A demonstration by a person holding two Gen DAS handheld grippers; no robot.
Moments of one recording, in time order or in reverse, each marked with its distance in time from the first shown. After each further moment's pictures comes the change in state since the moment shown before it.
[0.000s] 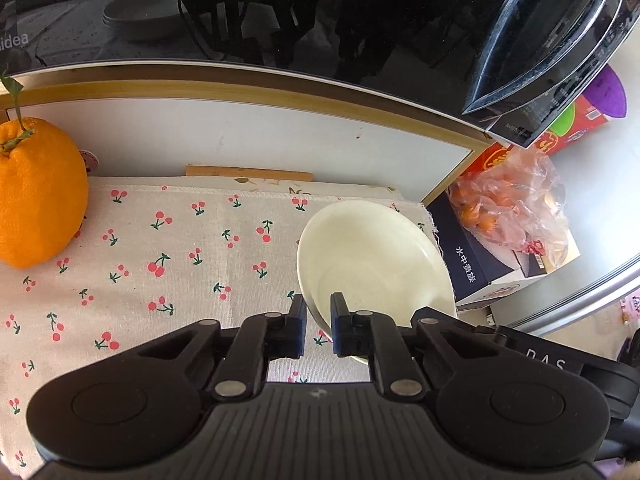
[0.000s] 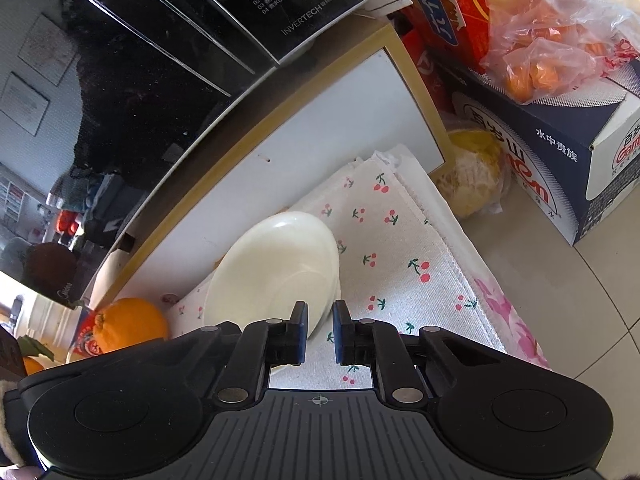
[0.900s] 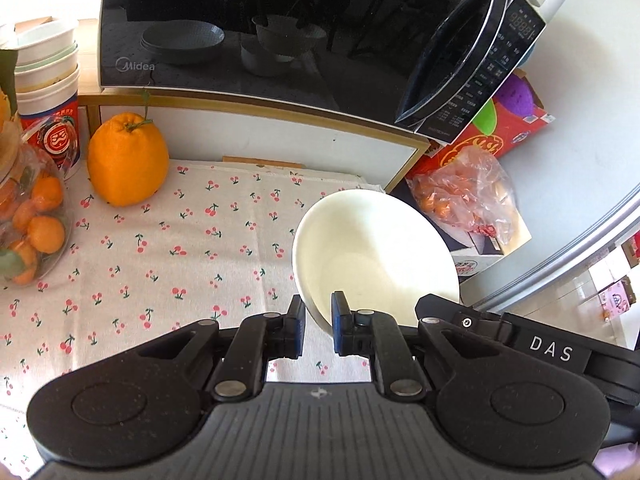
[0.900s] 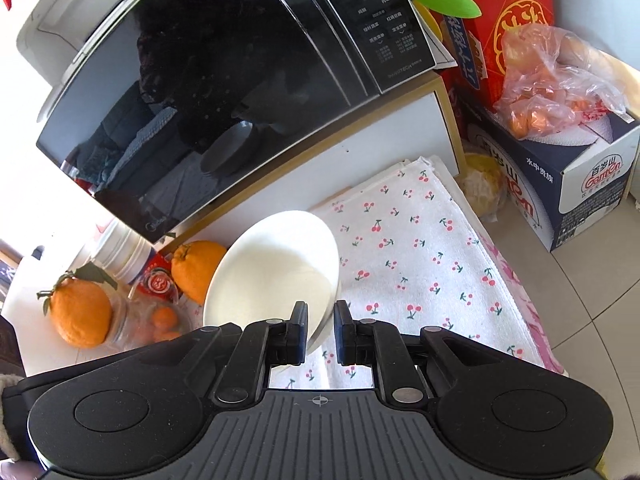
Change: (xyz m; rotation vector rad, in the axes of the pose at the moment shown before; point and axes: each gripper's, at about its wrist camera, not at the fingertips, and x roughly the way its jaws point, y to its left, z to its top) left arm -0.118 0.003 -0.058 0.002 -0.044 -0.035; right arm -0.119 0.071 -0.068 -0.128 -0.036 -0.014
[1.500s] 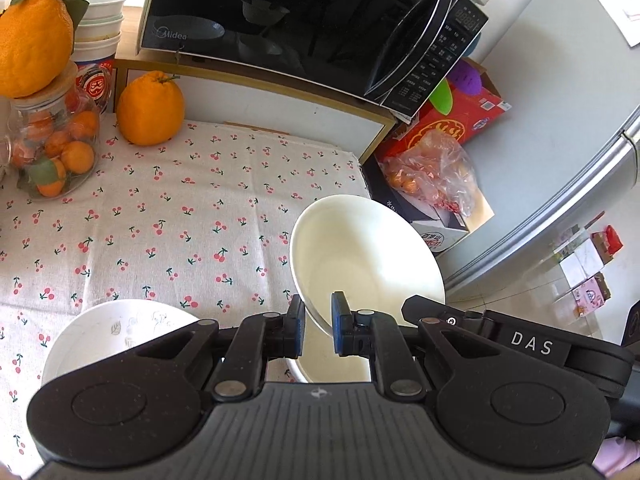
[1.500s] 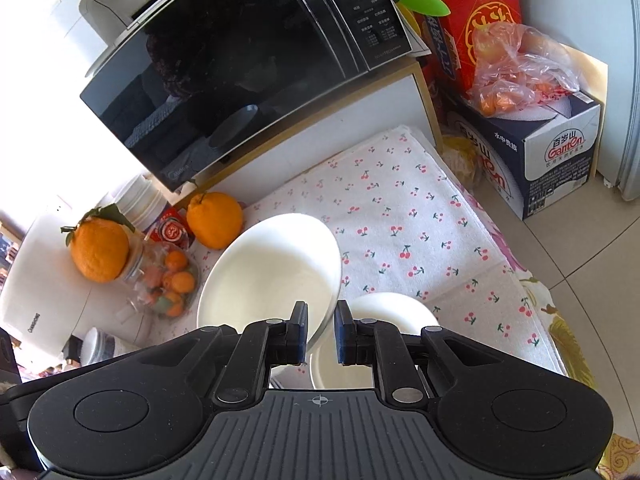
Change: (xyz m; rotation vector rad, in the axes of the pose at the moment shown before) left arm -0.057 0.004 -0.082 -0.006 -0.049 -0.081; right arm -0.067 0.011 -0.089 -0.019 -0.022 -0.049
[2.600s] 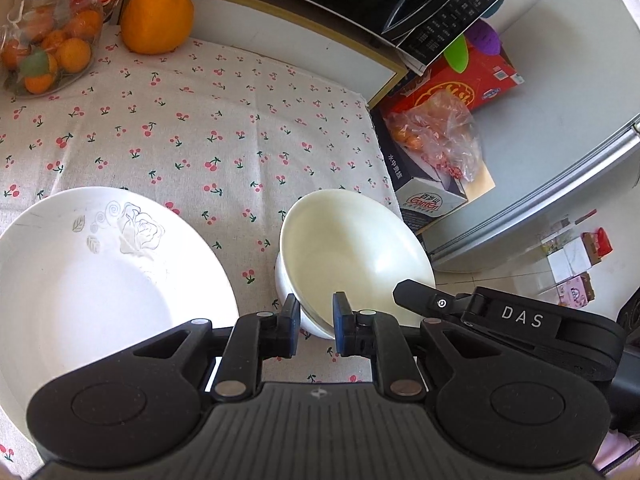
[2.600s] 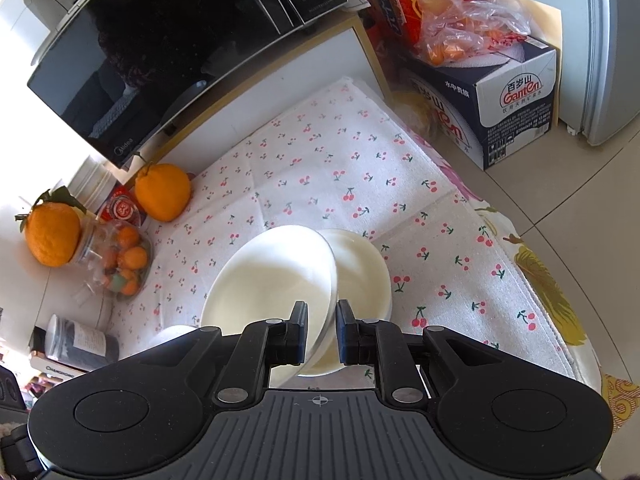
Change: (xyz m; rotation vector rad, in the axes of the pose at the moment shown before) left arm 0.033 0.011 -0.041 -0.099 0.107 -0.054; right arm 0.020 -0.032 -0.031 0.092 0.067 -0.098
